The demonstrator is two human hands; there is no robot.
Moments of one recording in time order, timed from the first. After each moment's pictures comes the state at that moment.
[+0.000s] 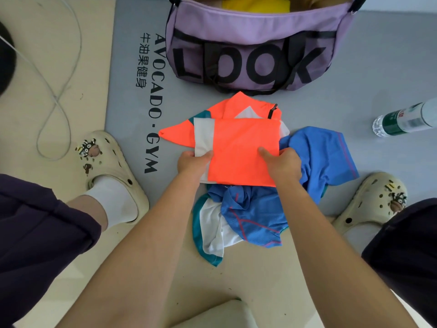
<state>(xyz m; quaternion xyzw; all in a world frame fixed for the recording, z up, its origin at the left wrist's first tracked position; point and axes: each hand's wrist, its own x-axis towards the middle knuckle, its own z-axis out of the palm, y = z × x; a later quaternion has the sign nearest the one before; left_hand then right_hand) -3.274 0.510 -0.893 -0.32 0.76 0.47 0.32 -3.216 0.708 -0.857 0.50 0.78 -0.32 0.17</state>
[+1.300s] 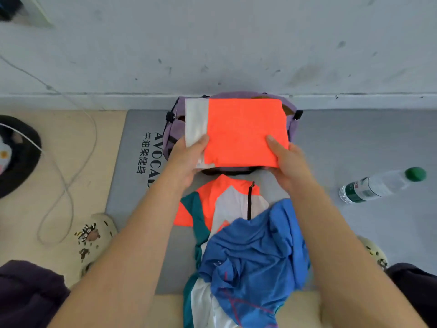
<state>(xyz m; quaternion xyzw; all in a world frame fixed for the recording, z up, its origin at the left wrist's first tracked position) -3.418 0.578 -0.730 -0.13 0.60 0.74 0.26 -3.338 0.779 -0.726 0.35 0.51 -0.78 -0.05</state>
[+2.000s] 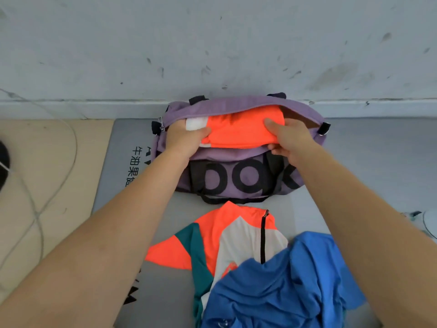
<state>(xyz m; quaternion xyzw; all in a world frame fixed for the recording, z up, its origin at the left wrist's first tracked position) -3.545 0.607 -0.798 -0.08 0.82 0.55 0.13 -3.477 0.819 -0.781 0.37 0.71 -0.60 0.01</state>
